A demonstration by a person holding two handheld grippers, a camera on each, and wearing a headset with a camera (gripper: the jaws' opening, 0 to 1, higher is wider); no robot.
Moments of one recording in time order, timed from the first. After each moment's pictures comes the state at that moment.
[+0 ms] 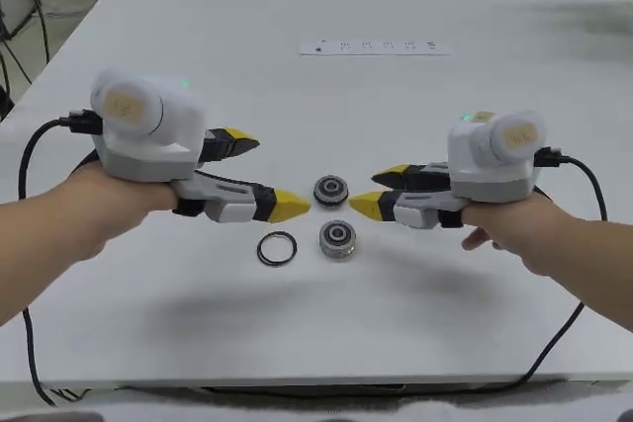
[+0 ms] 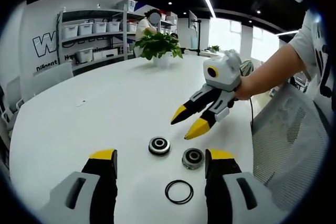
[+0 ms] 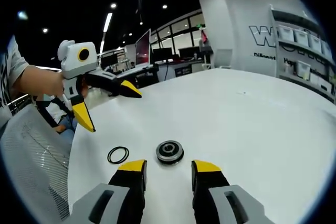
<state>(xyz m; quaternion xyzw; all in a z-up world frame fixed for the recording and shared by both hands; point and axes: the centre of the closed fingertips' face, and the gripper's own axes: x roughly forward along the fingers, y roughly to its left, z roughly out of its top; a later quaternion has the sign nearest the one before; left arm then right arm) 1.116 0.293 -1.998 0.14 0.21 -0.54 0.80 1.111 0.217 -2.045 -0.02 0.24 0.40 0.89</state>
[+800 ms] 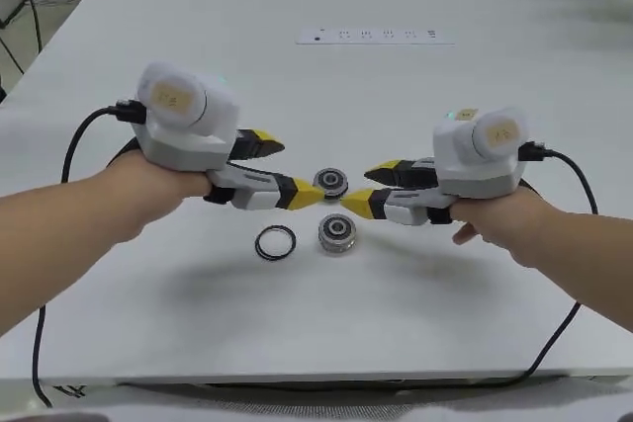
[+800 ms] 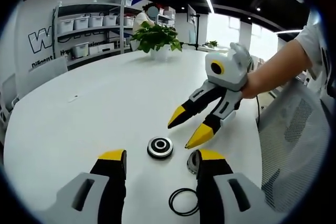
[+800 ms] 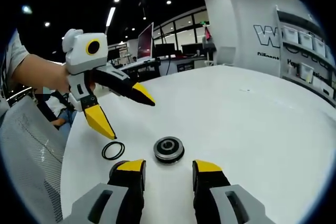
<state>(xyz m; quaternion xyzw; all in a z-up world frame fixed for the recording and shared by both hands) 1.128 0.269 -2.023 0.15 0.23 -0.55 0.79 1.118 0.223 -2.059 -0.04 0.25 0.40 0.88</state>
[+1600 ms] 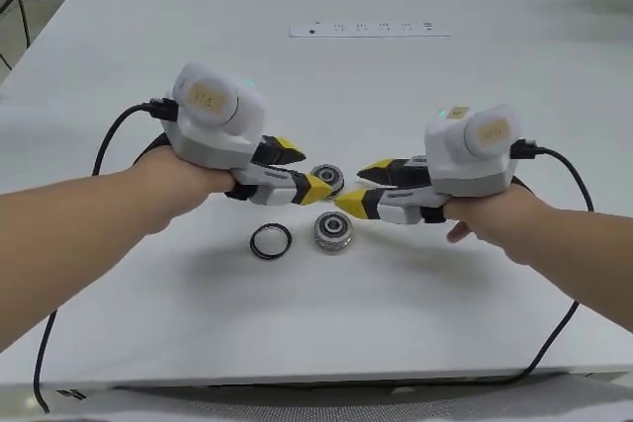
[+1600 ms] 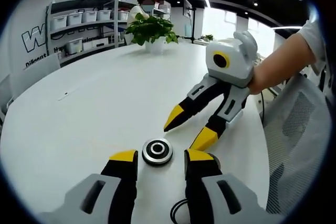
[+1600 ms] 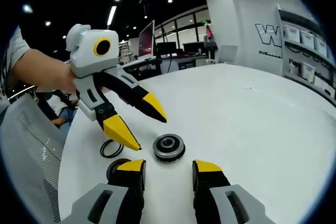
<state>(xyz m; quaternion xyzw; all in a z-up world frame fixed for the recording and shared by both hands) 1.132 0.246 -2.044 0.16 0.25 -0.57 0.77 1.120 0.225 -2.067 -0.04 0.25 0.41 0.87</state>
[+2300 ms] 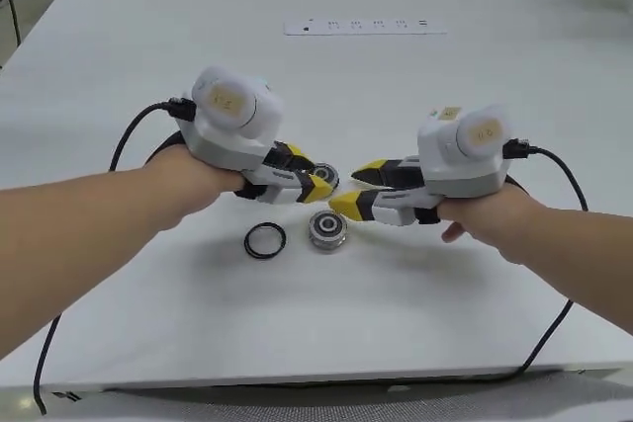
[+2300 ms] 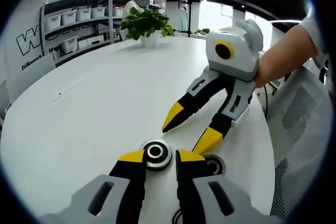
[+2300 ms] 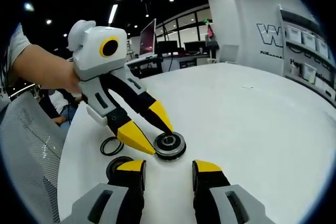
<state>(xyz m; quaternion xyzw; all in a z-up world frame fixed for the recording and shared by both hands) 1.132 0.234 -2.058 0.19 0.26 -0.57 0.76 1.121 0.222 -2.072 -0.05 0.26 0.41 0.87</state>
